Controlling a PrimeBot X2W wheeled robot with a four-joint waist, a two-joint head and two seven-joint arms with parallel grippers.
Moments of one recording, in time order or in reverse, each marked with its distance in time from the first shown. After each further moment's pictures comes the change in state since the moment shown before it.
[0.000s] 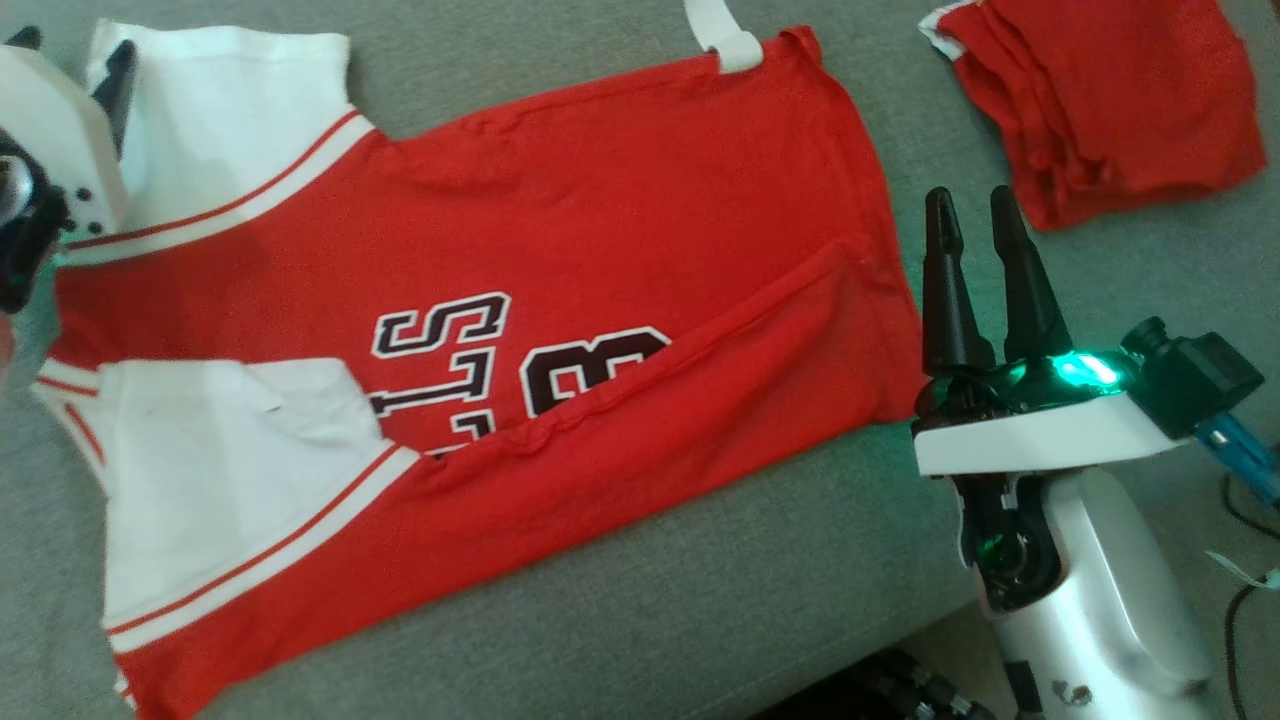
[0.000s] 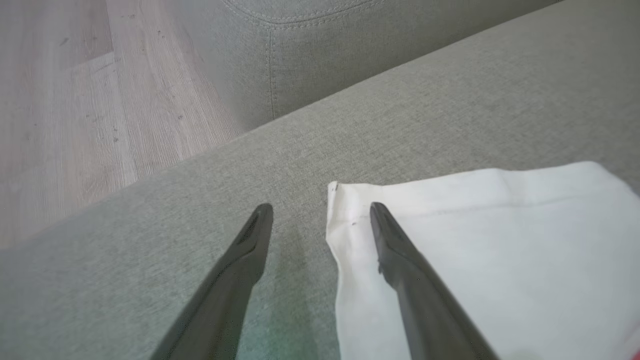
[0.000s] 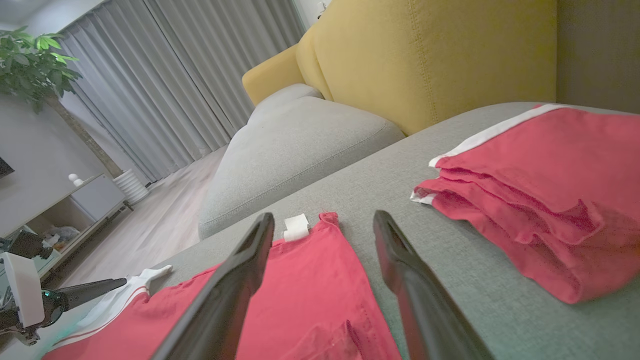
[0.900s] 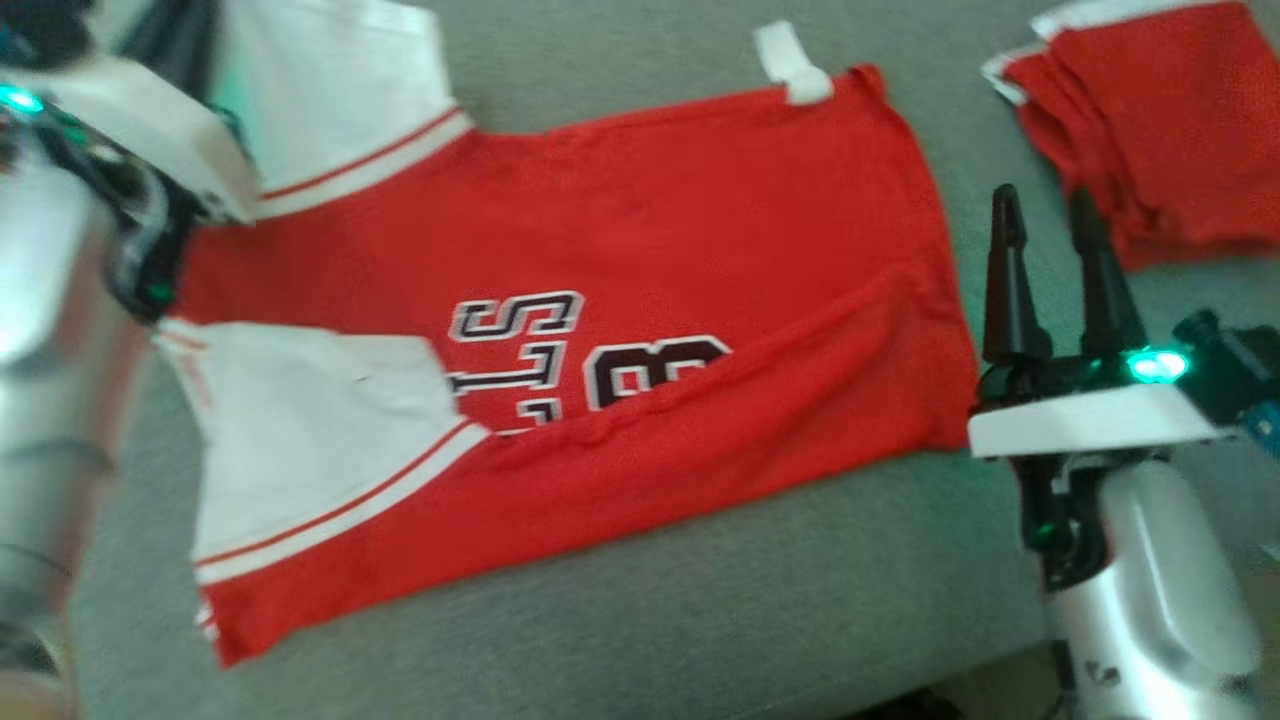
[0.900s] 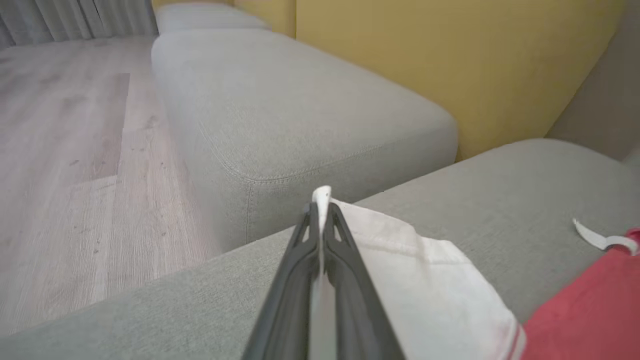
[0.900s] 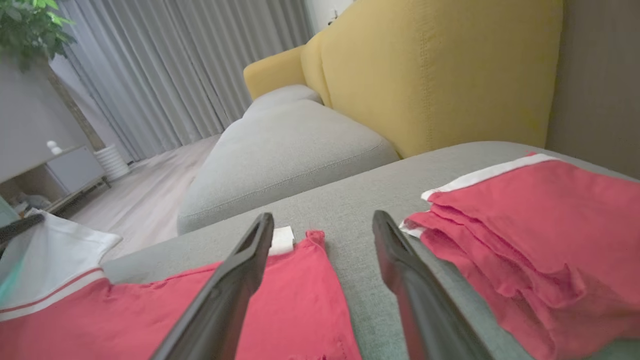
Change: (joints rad) left arm 0.019 -0.085 -0.118 -0.056 -0.149 0.004 -0.414; right arm -0.004 0.000 -0.142 0.037 -0.172 0.000 0.032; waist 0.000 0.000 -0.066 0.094
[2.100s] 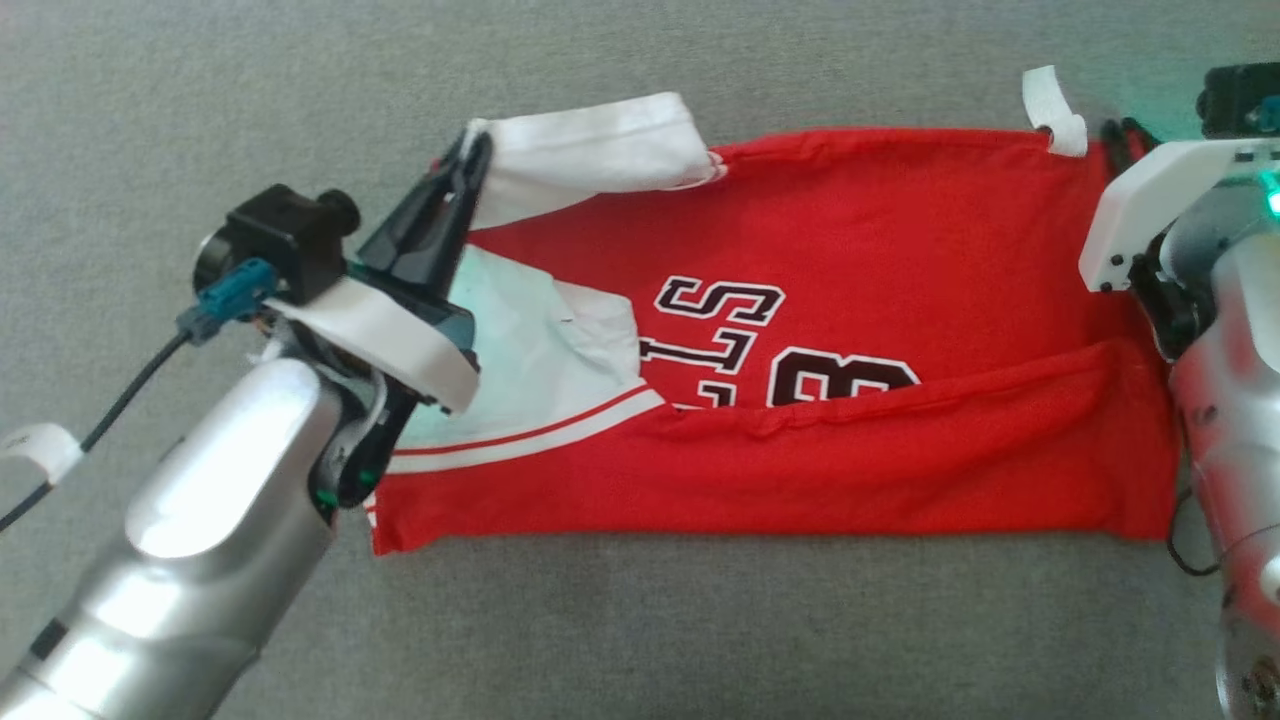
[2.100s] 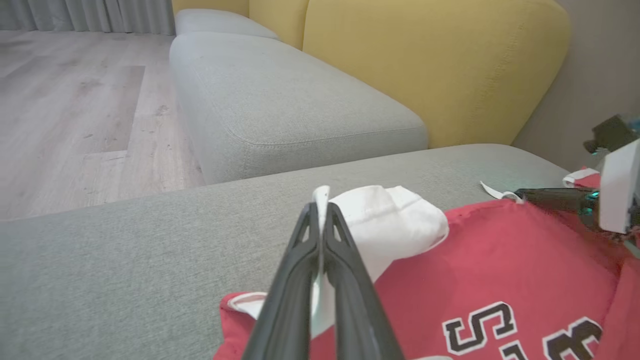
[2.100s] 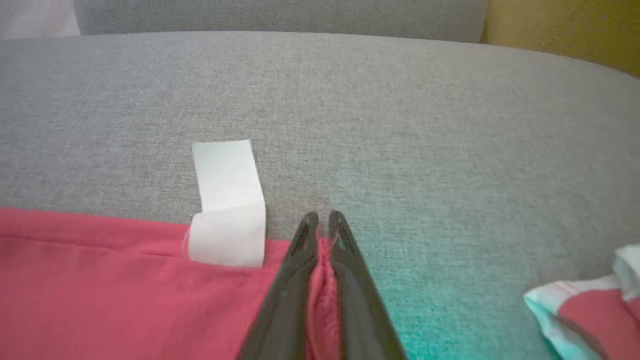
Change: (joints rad) left arm 0.333 -0.044 -0.090 -0.508 -0.014 0.123 -0.043; right arm -0.578 -0.187 -0.084 0.790 -0.341 0.000 0.407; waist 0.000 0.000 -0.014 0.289
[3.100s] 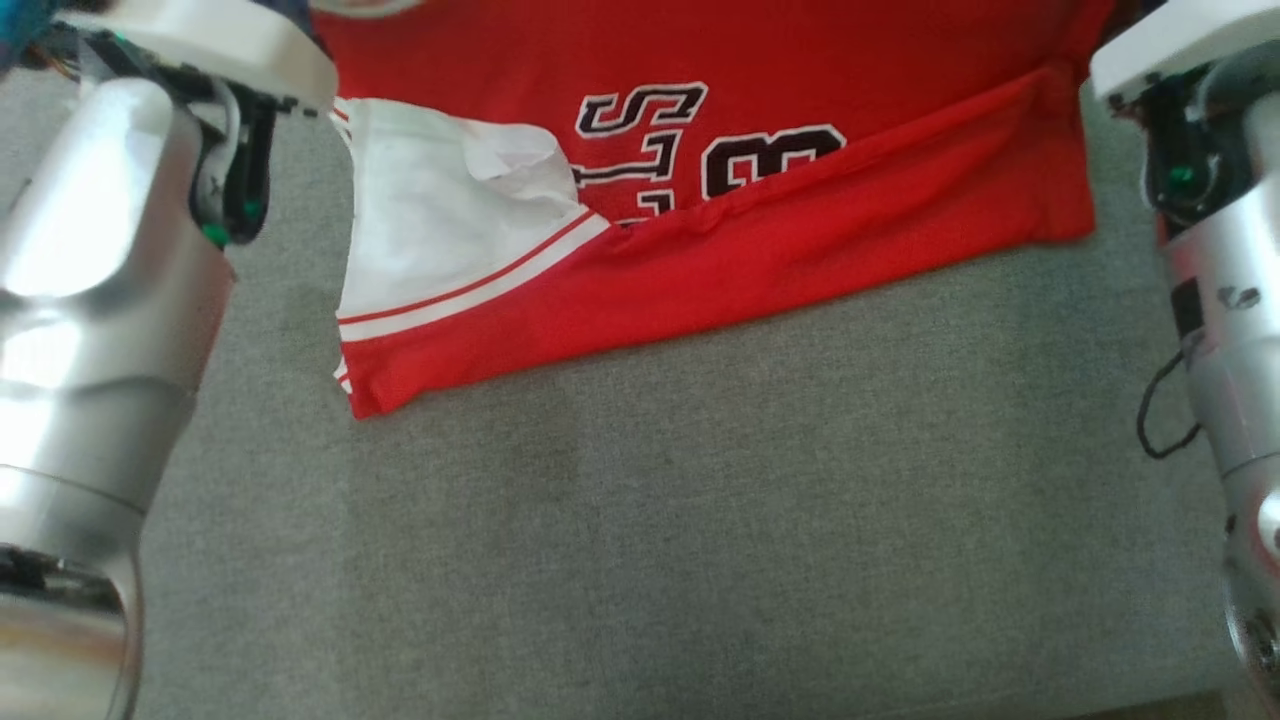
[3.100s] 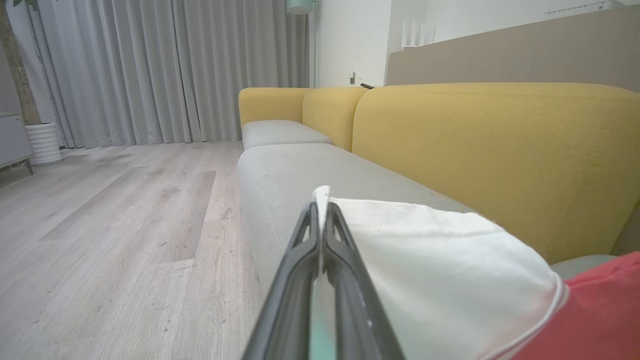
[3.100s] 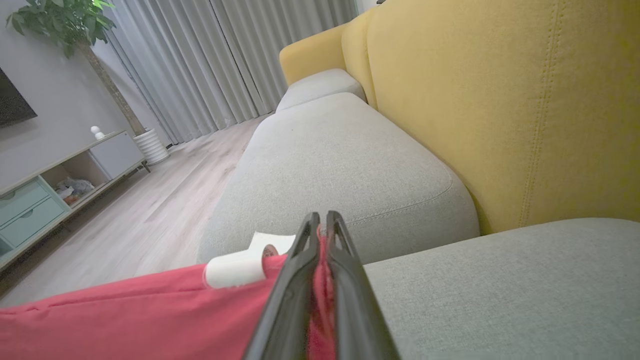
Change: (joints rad) left arm -0.423 -0.074 0.118 0.465 0.057 0.020 -0.169; right arm -0.150 -0.004 0.197 -0.138 0.536 0.000 -0.276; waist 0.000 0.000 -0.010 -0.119
